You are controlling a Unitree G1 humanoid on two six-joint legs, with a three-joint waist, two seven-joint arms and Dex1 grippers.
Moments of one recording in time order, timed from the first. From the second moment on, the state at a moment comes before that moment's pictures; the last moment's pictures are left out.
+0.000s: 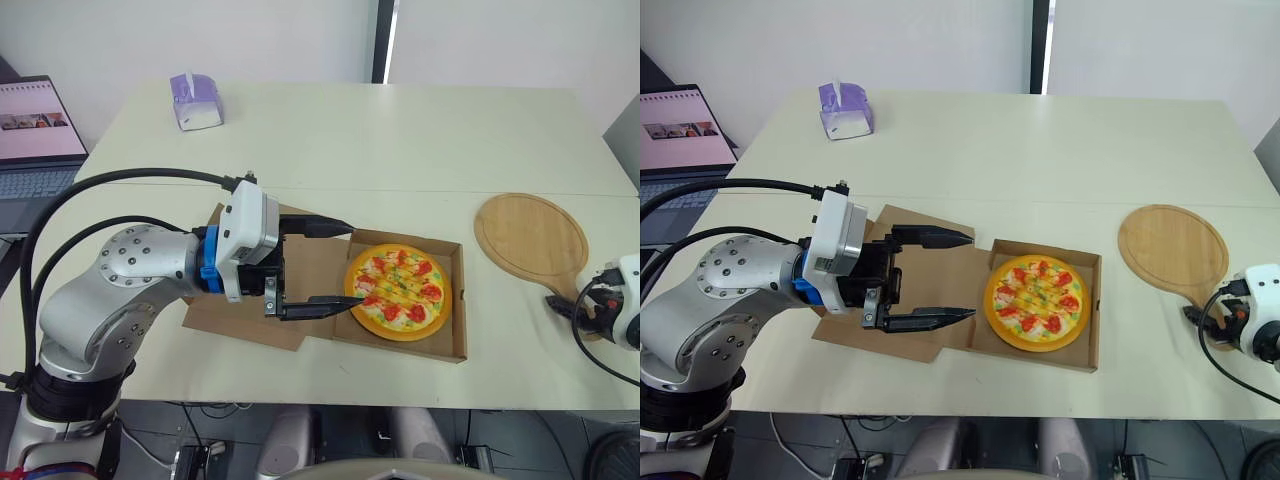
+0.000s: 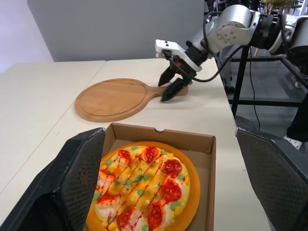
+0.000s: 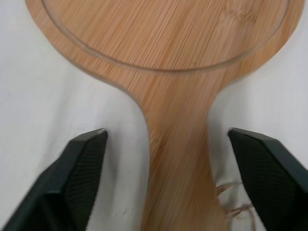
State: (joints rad) left arm -0.42 0.76 0.00 -0.61 -0.79 0.64 -0.97; right arm 0.12 -0.80 -0.52 -0.18 0.33 0.90 0.69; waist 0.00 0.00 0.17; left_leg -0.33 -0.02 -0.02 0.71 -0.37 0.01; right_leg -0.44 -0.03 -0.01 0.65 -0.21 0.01
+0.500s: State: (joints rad) left arm -0.01 0.62 0.34 -0.70 -0.85 0.67 -0.59; right arm -0.24 -0.85 -0.26 -0.28 0.38 0.48 0.92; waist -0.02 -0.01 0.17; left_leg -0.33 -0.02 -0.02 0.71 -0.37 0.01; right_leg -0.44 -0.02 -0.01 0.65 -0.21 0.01
